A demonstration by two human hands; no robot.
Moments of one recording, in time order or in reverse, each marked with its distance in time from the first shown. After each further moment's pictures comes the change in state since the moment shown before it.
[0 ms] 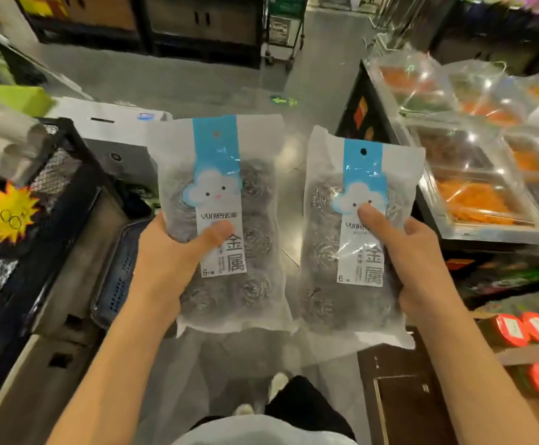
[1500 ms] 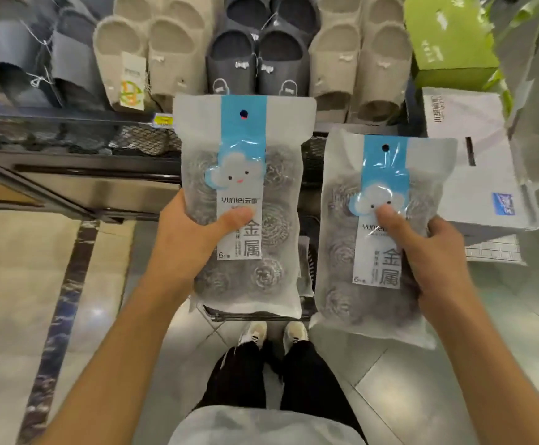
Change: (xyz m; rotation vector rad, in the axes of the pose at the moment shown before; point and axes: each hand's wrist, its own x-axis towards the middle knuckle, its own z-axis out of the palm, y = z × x) left_hand 0.285 -0.048 -0.095 -0.327 1.400 -0.216; right_hand 0.389 0.005 0.550 -0.604 -1.387 0.013
